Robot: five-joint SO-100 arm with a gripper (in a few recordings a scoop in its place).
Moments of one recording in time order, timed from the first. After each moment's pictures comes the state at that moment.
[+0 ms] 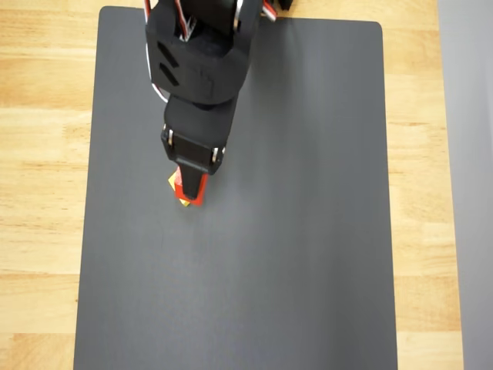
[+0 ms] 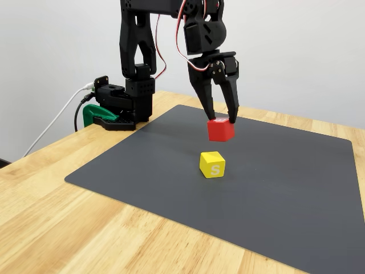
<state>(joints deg) 27.9 93.6 86.7 73.4 -7.9</state>
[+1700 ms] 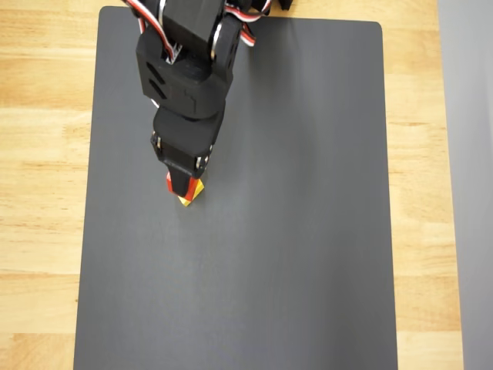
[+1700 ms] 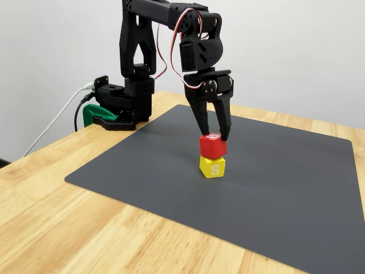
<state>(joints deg) 28.1 89.6 91.1 67.4 -5.2</state>
